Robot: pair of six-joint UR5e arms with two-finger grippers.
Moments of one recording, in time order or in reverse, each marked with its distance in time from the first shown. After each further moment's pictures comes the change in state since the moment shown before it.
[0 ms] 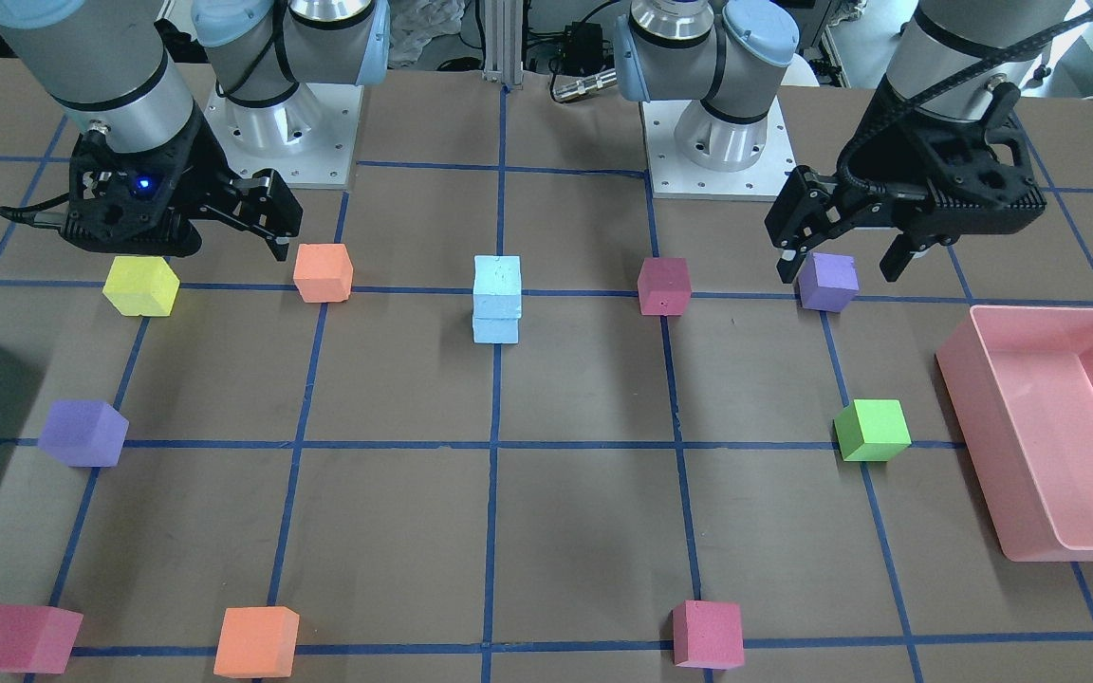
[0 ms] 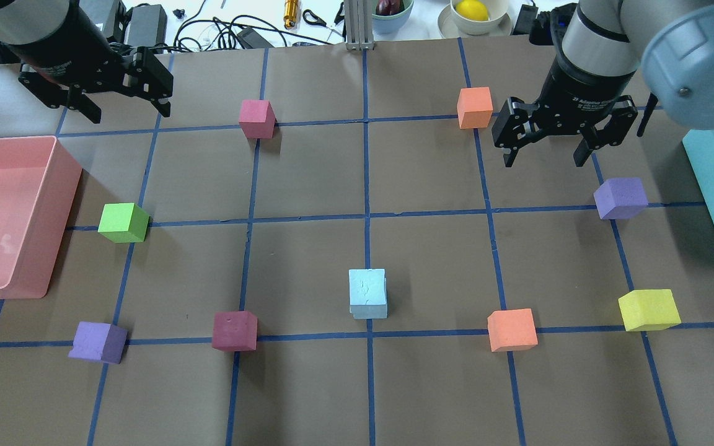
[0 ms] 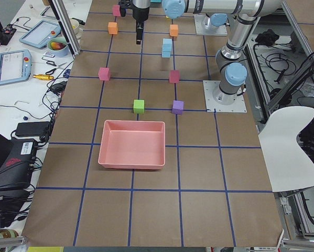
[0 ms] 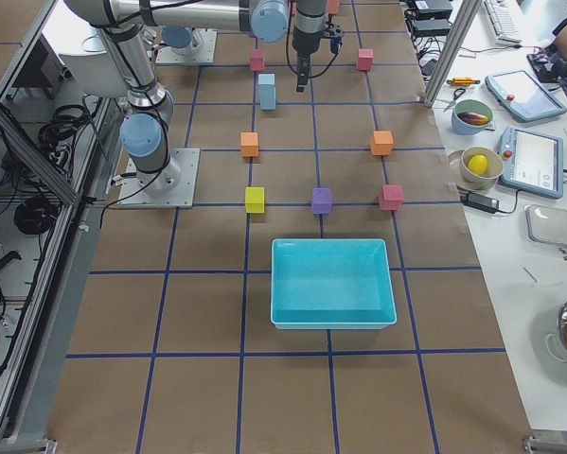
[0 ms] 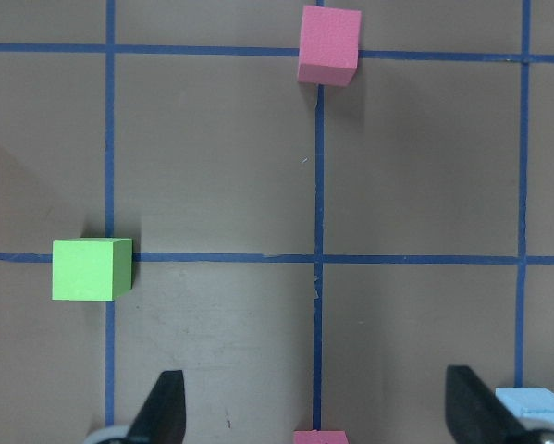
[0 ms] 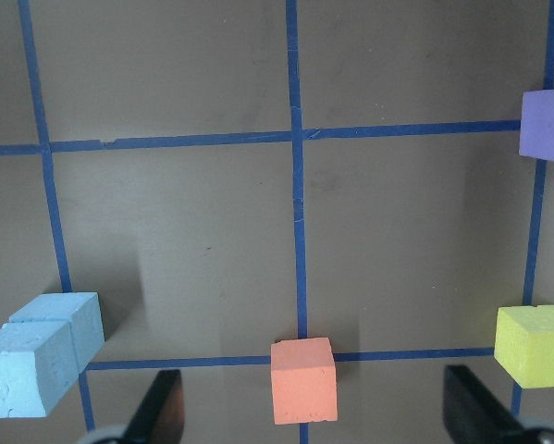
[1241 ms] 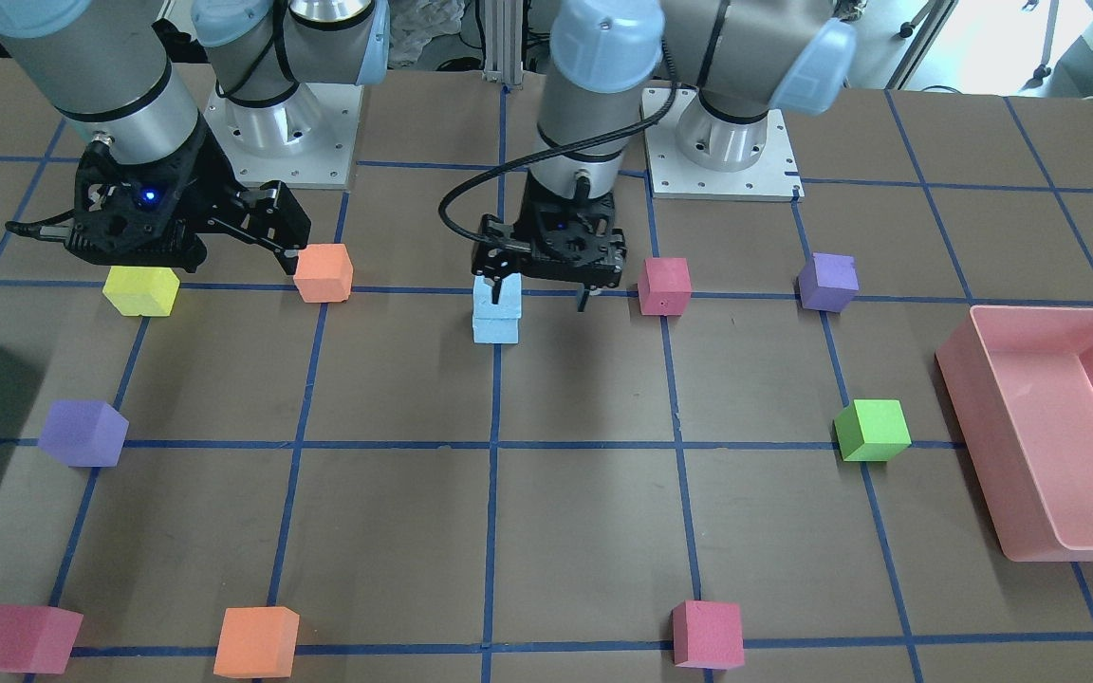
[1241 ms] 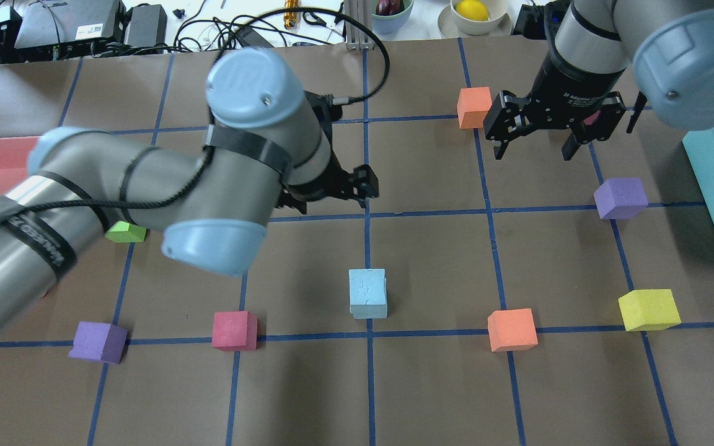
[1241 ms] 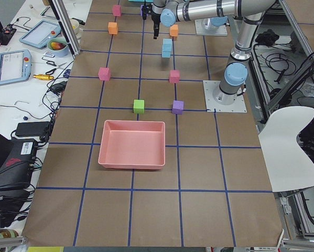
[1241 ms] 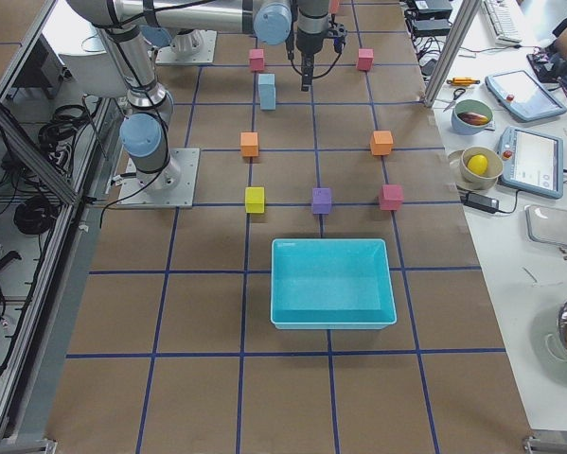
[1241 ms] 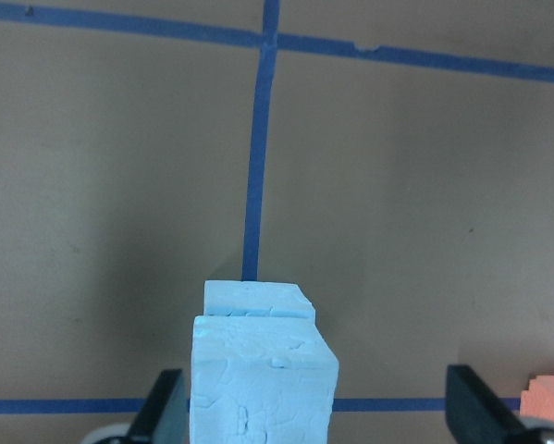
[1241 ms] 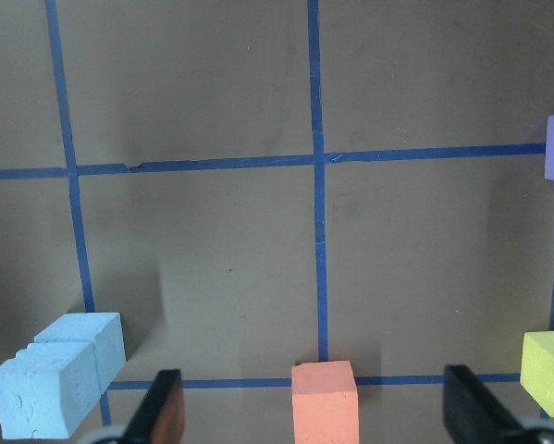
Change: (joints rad) left arm -0.377 -0.084 -0.272 0.409 -0.079 -0.339; right arm 0.003 0.011 0.004 -0.040 0.033 0.004
